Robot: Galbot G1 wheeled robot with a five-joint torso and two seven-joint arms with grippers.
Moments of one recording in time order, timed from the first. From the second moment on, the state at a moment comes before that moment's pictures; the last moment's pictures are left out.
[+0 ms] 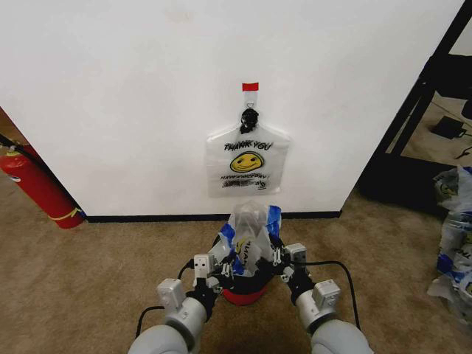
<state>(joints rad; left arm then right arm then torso) 1.34 -1.04 0.03 -2.24 -0.90 0.25 -0.49 -1.47 1.10 0.11 2.21 0.37 -0.18 0.32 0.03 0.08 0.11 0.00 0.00</state>
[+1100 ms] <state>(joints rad) 1.44 -1.03 0.02 -2.20 -0.84 0.31 -0.57 -1.58 1.02 0.15 2.22 0.43 -0.33 0.48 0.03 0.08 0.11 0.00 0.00</state>
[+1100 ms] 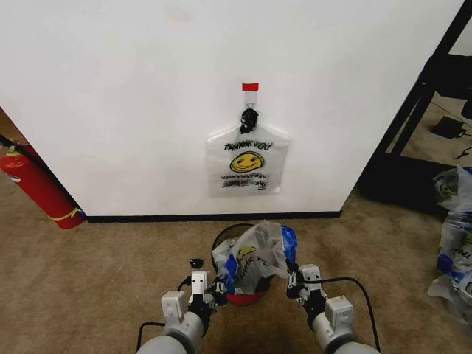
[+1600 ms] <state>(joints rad) 1.50 -0.96 -0.02 -2.28 -0.86 0.33 -0.59 -1.54 1.00 0.16 2.24 0.53 -0.46 0.57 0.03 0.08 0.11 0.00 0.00</state>
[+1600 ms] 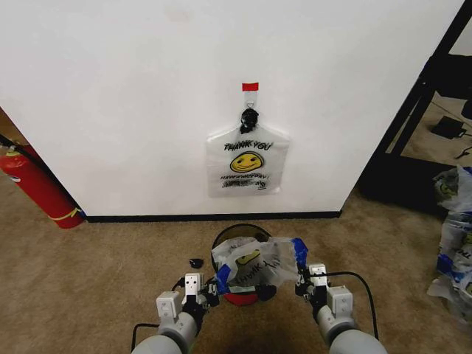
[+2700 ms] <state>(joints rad) 1.50 -0.97 0.01 -2.18 -0.82 0.35 -0.57 -1.46 1.00 0.13 2.12 0.55 -0.54 0.58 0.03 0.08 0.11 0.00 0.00</state>
